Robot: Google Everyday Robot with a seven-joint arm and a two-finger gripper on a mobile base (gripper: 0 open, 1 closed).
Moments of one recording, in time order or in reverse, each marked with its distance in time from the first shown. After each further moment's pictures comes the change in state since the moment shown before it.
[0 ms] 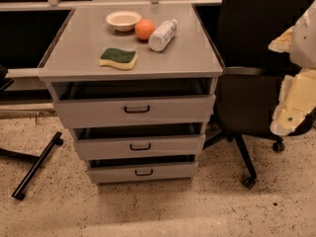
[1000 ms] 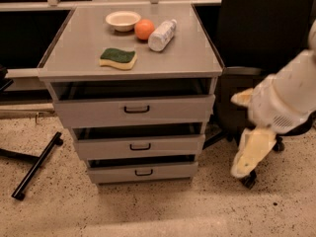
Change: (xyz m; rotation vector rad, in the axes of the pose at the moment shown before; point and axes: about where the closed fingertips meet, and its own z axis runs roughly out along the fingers) arm -0.012 0.044 0.116 -0.134 -0.168 -0.011
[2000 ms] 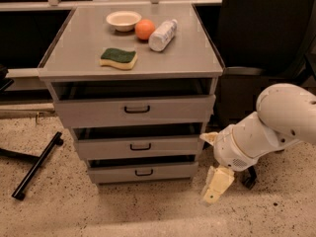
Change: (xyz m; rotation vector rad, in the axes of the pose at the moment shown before) arm -0.001 0.040 0.137 -0.132 -0.148 -0.005
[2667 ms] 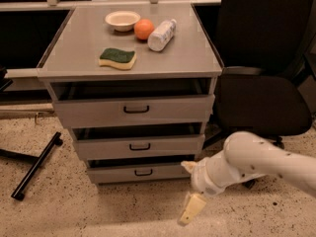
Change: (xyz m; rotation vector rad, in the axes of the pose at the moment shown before) arm 0.029 0.011 0.131 -0.058 -0.081 0.029
